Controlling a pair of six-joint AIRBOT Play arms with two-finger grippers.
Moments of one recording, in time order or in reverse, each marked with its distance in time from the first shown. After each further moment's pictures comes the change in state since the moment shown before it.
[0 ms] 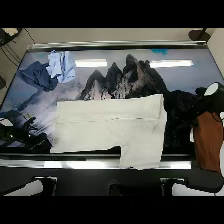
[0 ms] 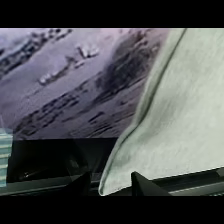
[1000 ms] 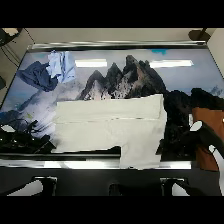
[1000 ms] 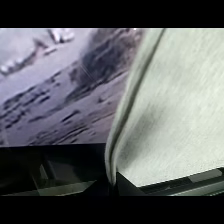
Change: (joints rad) left arm 0.017 0.015 -0.107 -0.095 0.071 0.029; right arm 0.000 0.236 -0.652 0.095 -0.229 -0.160
